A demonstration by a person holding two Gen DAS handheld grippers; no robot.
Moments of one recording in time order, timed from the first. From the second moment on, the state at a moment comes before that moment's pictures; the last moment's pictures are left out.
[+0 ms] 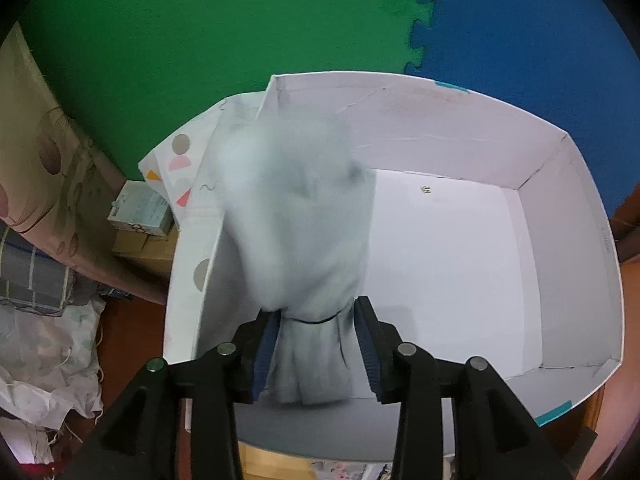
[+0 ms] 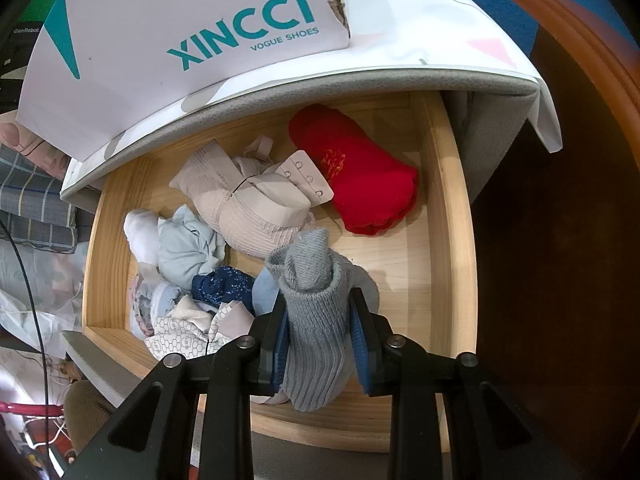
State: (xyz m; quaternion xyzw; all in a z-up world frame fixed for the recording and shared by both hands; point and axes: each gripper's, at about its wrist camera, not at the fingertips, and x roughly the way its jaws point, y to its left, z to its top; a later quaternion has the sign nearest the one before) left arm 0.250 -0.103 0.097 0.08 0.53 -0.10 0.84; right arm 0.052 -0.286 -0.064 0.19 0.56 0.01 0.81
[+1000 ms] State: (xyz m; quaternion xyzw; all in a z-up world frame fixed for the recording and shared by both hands) left arm 0.102 0.014 0.079 0.07 0.45 -0.09 0.88; right arm 0.040 -0.276 -0.026 0.13 0.52 0.00 0.85
